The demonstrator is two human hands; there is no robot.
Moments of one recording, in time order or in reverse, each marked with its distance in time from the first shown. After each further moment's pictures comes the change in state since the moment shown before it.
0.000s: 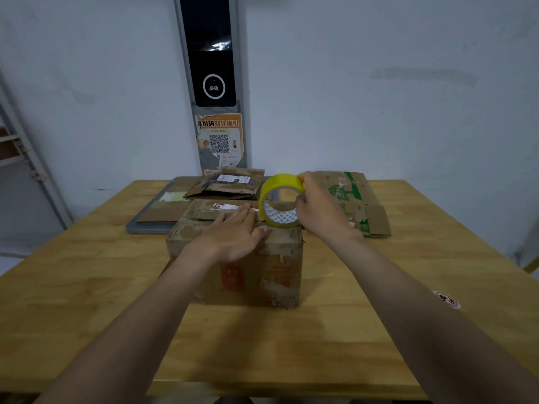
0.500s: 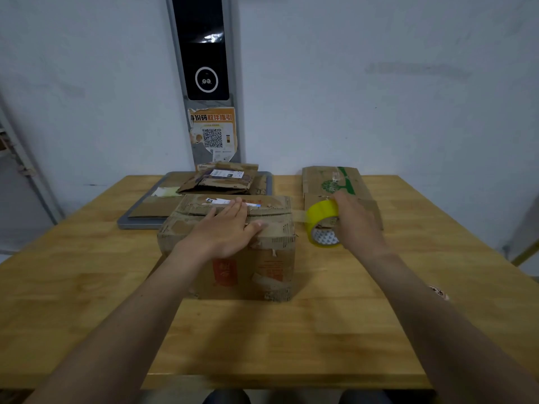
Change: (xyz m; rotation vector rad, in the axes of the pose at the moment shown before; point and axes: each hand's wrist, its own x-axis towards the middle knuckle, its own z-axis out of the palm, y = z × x) left_hand -0.004 0.004 0.002 0.032 0.039 -0.020; right_hand -0.035 0.077 -0.022 -0.291 -0.005 0.087
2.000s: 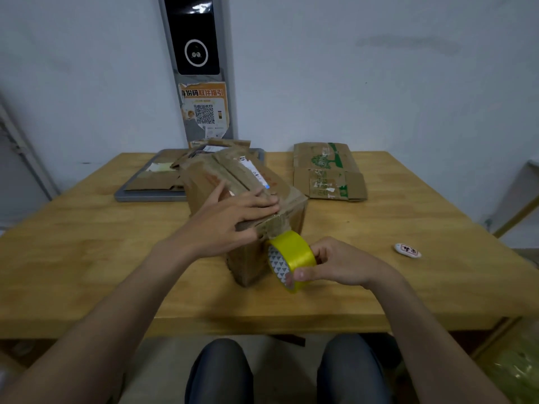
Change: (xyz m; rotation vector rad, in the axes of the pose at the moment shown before) left_hand -0.083 0.033 0.014 -0.166 0.210 0.486; right_hand -0.129 -0.005 -0.023 0.786 -0.768 -0.175
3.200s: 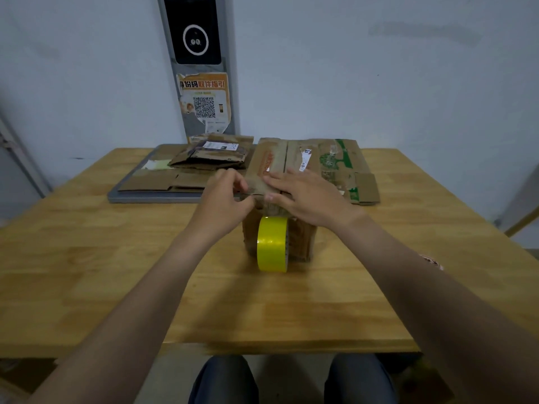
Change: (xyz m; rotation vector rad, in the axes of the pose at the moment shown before) left_hand 0.055 -0.061 0.022 -0.362 0.474 -0.382; right_hand 0.143 -0.025 -0.051 -1.001 0.340 -0.148
